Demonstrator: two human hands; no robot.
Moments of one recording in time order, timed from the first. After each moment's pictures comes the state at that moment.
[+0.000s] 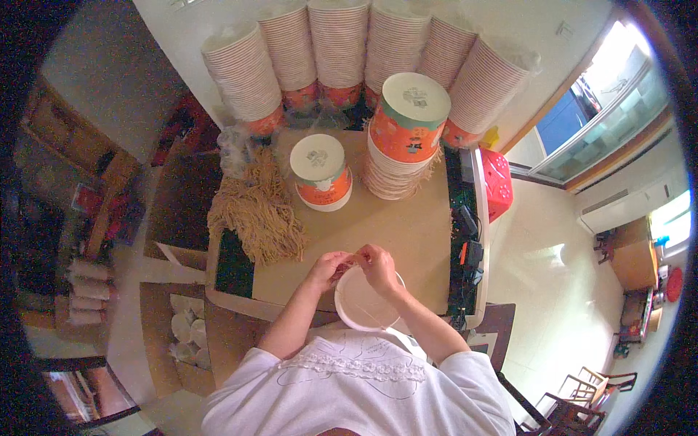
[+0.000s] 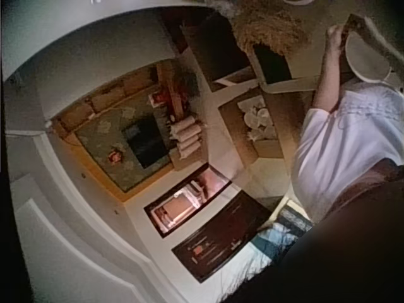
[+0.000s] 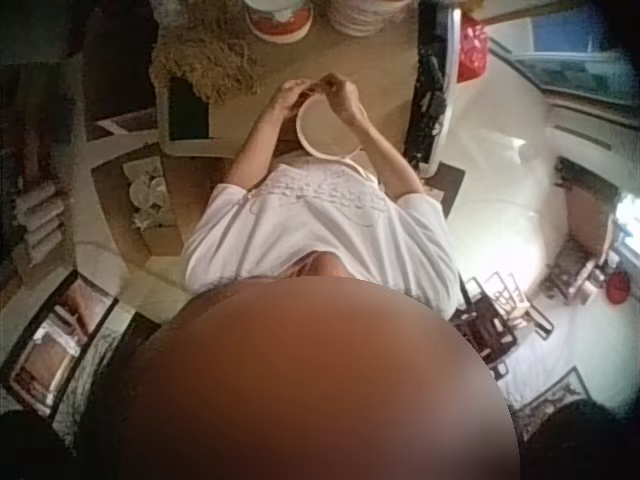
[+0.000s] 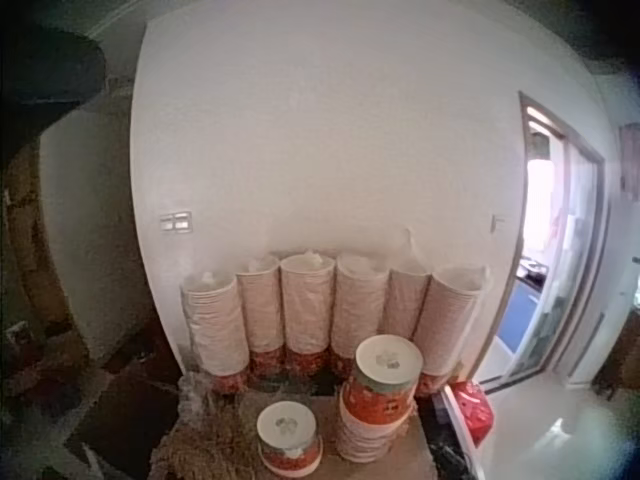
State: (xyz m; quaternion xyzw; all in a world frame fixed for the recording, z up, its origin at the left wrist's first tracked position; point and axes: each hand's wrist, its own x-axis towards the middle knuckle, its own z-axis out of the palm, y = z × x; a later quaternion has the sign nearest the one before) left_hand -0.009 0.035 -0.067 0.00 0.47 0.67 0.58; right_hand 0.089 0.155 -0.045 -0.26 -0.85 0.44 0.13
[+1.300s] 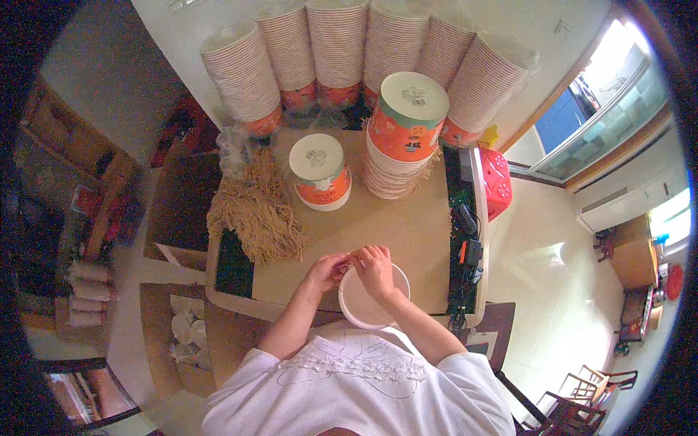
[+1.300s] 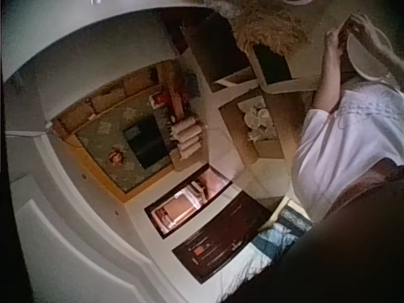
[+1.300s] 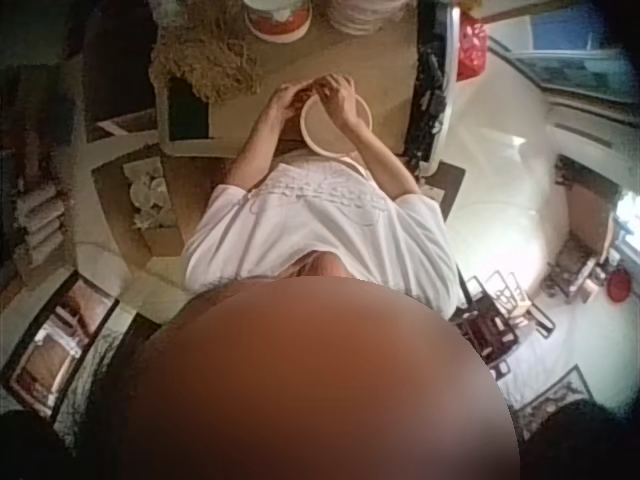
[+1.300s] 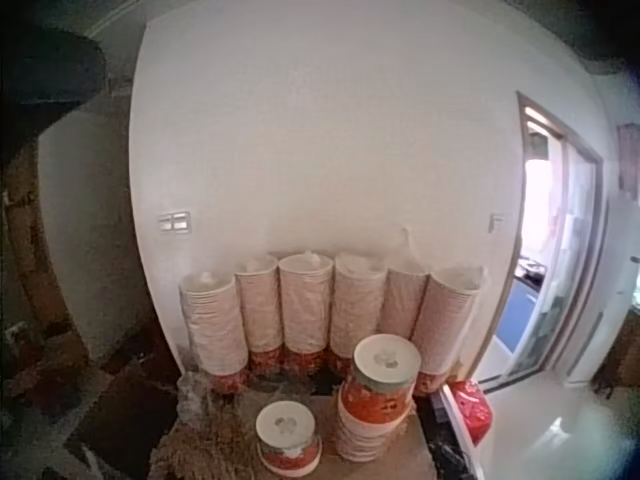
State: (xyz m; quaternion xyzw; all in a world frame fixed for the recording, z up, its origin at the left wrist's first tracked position) left_hand -0.011 0.028 -0.085 -0.06 0.42 0.68 0.60; right_hand 0.089 0.140 -0.038 -0.15 -0.91 0.28 0.25
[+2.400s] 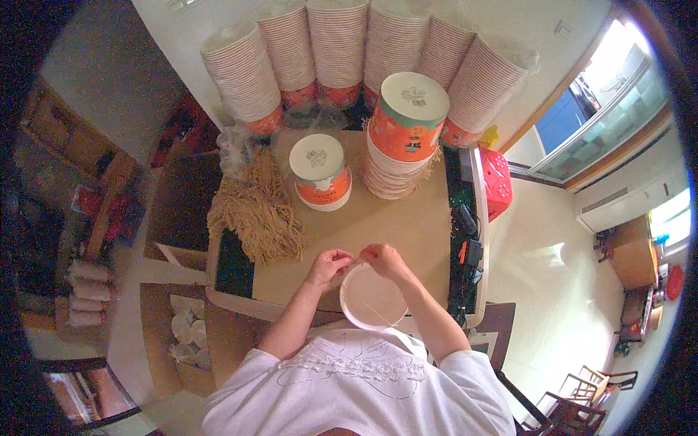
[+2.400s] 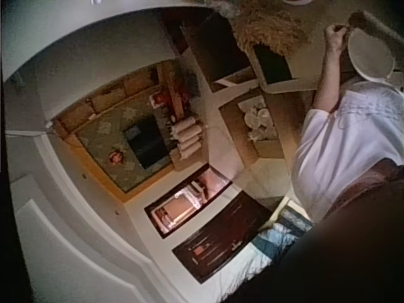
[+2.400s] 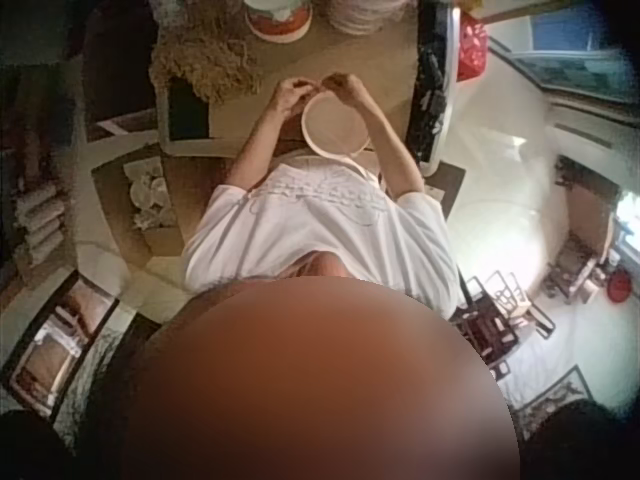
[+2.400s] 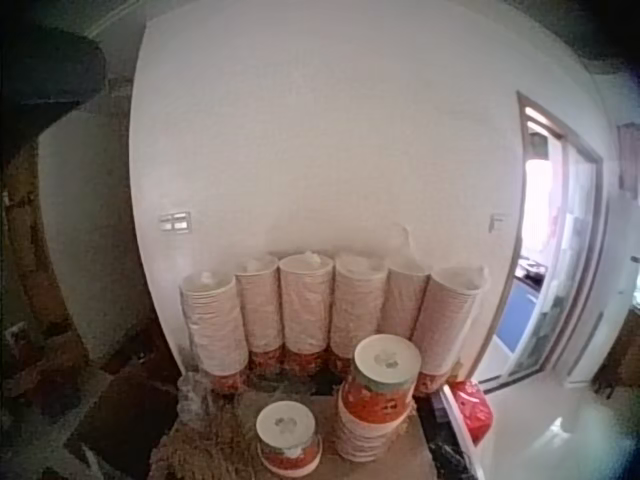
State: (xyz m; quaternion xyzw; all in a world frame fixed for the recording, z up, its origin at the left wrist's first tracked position) left_hand -0.009 0.031 -0.078 0.07 0.56 0.65 0.50; right_hand 0.089 0.184 -0.039 -0.26 -0.82 0.51 -0.04
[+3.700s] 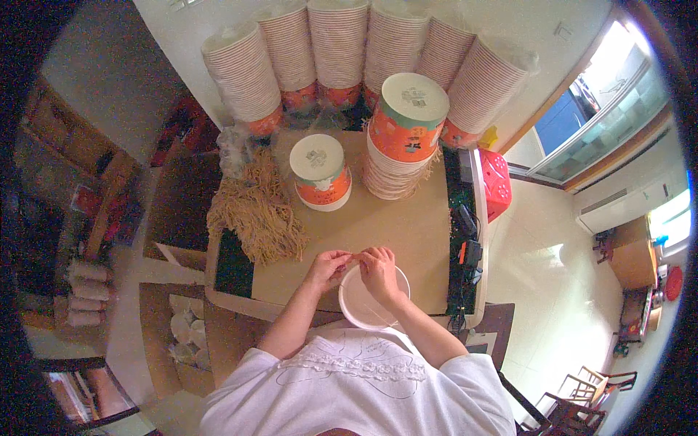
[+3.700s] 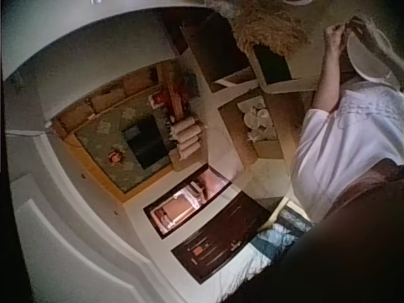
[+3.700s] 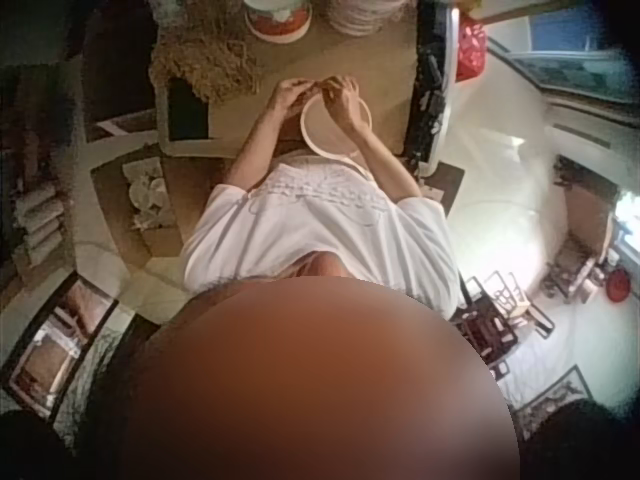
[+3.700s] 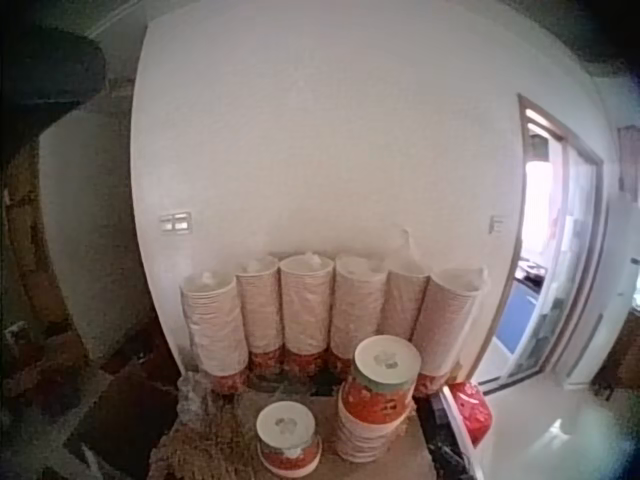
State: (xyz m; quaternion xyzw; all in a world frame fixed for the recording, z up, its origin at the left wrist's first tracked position) left_hand -0.009 0.031 -0.076 0.00 0.51 0.67 0.54; right_hand 0.098 0.142 -0.029 -0.16 -0.92 0.28 0.22
